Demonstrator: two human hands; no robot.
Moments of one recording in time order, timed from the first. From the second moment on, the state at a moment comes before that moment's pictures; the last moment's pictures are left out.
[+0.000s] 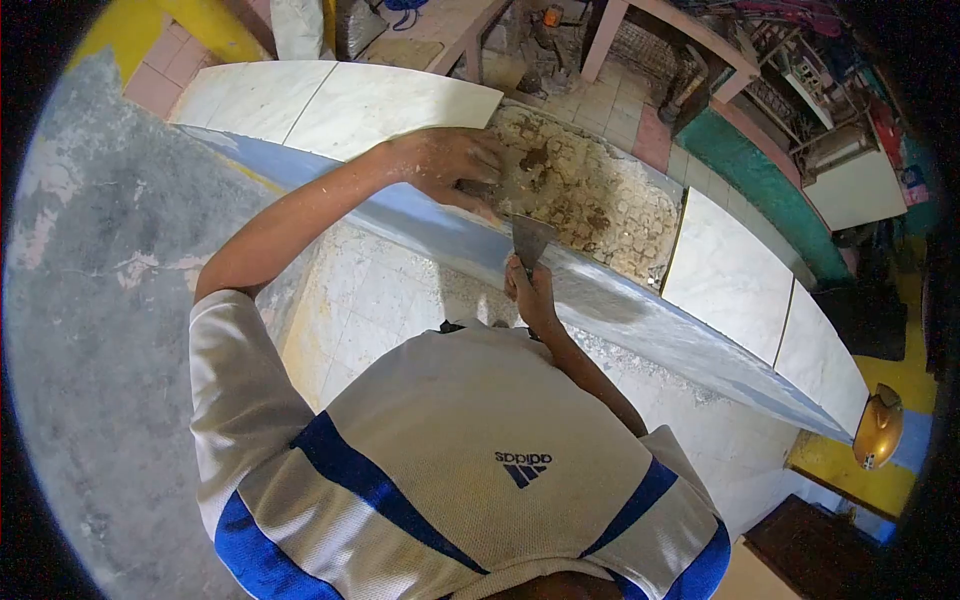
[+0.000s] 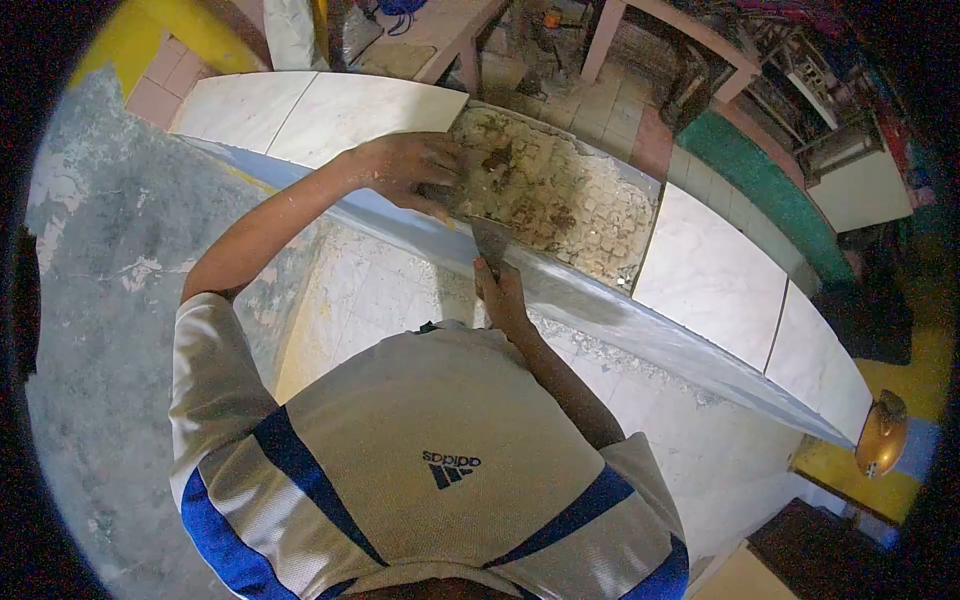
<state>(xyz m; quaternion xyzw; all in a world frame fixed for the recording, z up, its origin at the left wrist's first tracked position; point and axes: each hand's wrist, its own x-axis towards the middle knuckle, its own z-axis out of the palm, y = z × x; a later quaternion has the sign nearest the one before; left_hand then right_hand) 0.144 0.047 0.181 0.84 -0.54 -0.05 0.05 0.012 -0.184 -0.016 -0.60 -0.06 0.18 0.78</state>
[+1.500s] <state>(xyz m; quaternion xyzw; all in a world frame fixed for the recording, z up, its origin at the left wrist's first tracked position) 0.028 0.073 -0.038 0.64 -0.12 -0.13 0.75 -0.027 -0.037 -0.034 -0.75 0.10 0.00 0.65</state>
